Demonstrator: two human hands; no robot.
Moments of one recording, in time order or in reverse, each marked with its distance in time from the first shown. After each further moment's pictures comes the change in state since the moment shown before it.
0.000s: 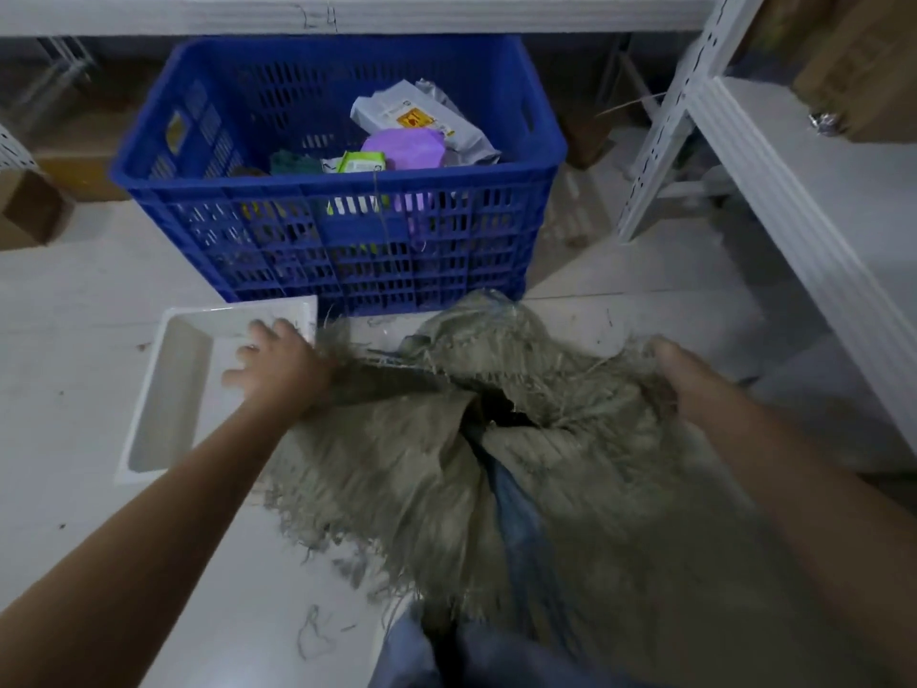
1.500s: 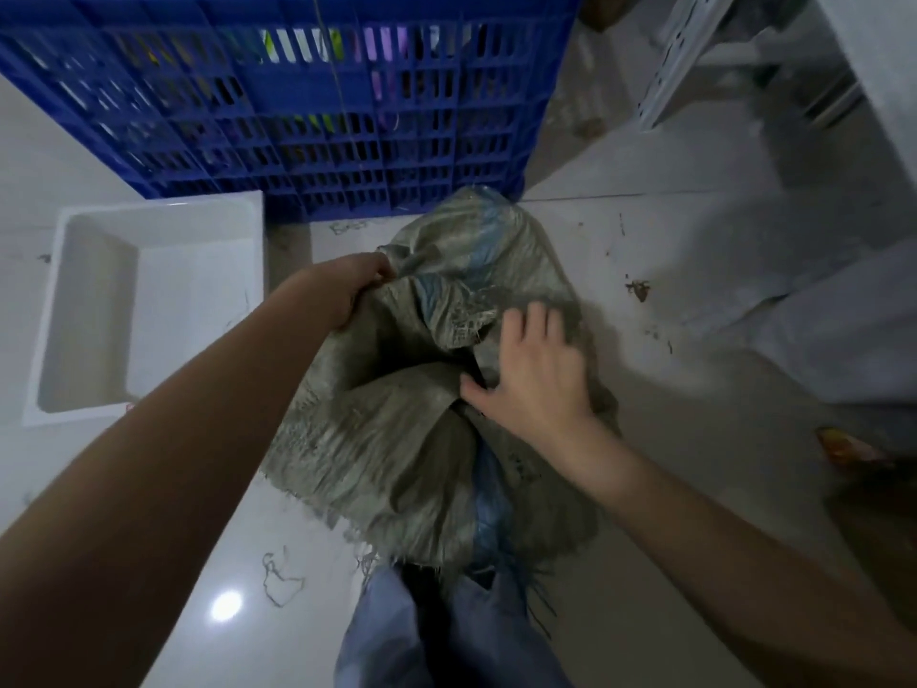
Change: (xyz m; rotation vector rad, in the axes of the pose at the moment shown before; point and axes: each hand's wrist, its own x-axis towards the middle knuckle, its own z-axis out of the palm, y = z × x) left_hand 0.021 0.079 0.062 -0.744 -0.686 -0.238; right_hand -0.065 0.079 0.128 -1.206 0.269 -1.041
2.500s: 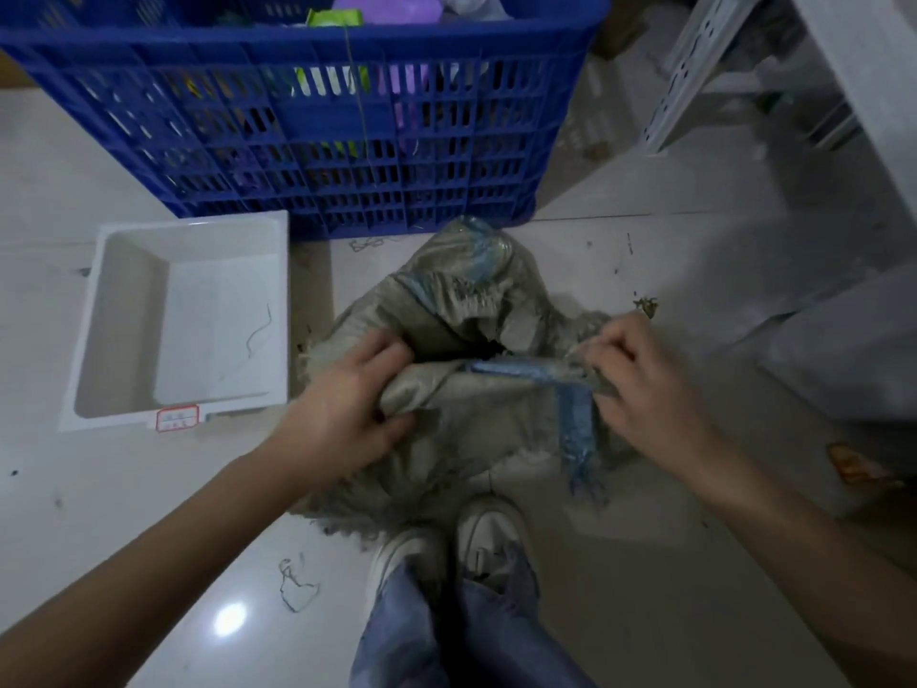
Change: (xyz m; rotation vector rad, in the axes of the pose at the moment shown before) left_hand -0.075 -0.103 -0.027 0.736 0.097 1.216; right_hand -0.017 0.077 -0.036 0.410 0.278 -0.466
